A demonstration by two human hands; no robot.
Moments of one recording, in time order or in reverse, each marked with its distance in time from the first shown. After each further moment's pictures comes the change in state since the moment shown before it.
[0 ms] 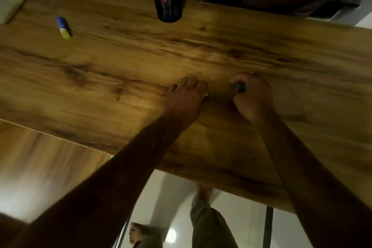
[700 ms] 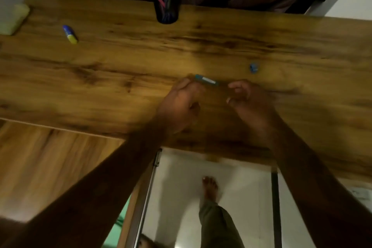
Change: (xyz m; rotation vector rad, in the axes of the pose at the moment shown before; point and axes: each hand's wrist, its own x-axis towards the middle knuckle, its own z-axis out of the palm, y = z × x) left_hand -0.073 -0.024 -0.018 -0.436 -0.006 0.083; right_hand -0.096 -0.004 0.014 0.230 0.025 0.050
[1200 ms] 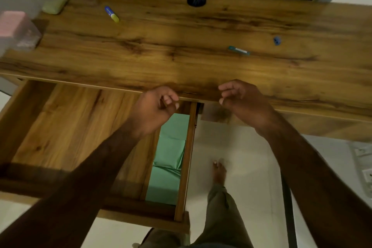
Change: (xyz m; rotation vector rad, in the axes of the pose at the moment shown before) left_hand -0.199 -0.089 -0.094 -0.249 0.078 -0.129; right_hand -0.161 -0.071 0.096 0.145 -0.151 -0.002
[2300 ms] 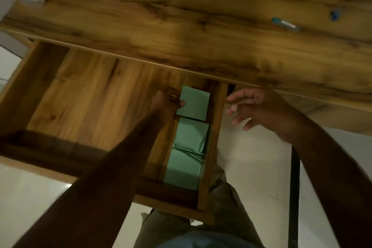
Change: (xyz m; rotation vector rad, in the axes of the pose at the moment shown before) left_hand 0.004 -0.131 0.044 -0.343 0.044 -0.628; right_hand 0.000 0.014 0.049 0.070 -0.345 0.157
